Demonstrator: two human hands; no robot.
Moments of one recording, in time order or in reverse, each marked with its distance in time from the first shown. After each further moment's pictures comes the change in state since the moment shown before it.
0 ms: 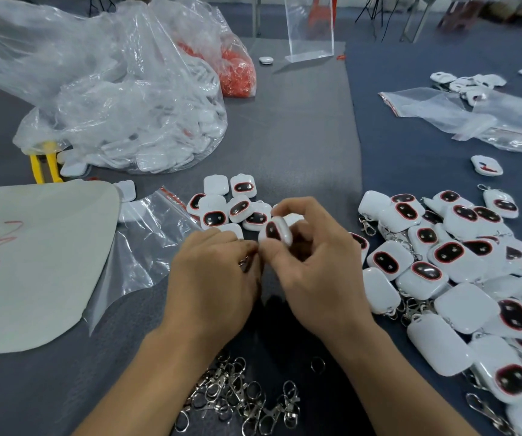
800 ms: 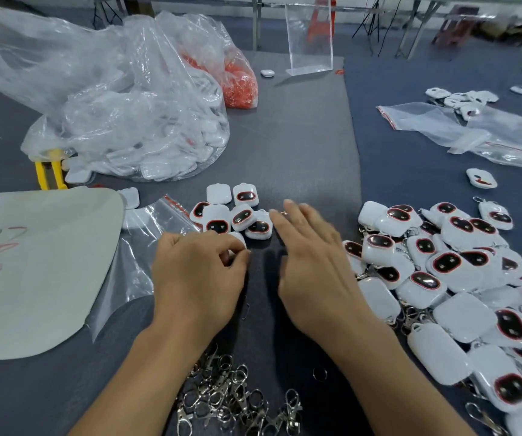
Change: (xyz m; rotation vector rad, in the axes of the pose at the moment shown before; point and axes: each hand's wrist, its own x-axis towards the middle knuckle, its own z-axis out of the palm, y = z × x) left_hand 0.009 -0.016 -0.002 0.029 -0.001 -0.251; right_hand 0.014 0.005 0.001 -0.775 -0.290 -0.007
